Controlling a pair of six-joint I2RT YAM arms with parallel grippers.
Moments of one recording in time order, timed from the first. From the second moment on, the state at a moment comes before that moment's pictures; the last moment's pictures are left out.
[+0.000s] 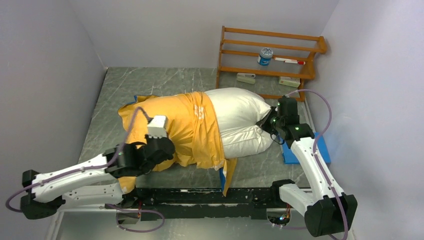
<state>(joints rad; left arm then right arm) -1.21 0.89 0.88 -0.86 -0.76 -0.83 0.16 1.01 0.86 -0.62 -0.03 0.63</state>
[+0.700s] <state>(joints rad) -1.19 0.80 1.01 -0.85 -0.57 -0.72 -0.01 0.98 0.80 -0.57 -0.31 0.60</state>
